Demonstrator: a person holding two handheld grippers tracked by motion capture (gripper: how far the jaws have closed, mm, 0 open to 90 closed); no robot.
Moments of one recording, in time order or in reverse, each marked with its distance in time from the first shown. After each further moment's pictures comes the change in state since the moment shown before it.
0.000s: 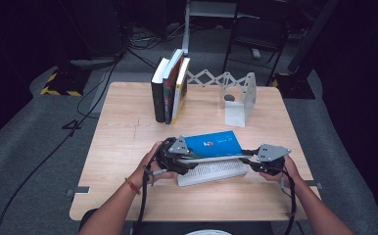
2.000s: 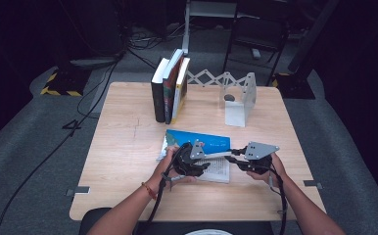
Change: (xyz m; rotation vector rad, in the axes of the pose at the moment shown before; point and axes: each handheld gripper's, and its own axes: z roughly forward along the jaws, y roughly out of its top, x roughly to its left) left arm -0.023 0.019 0.046 0.054 0.127 -0.029; right arm 0.014 0.037 0.018 -0.064 0.048 0.022
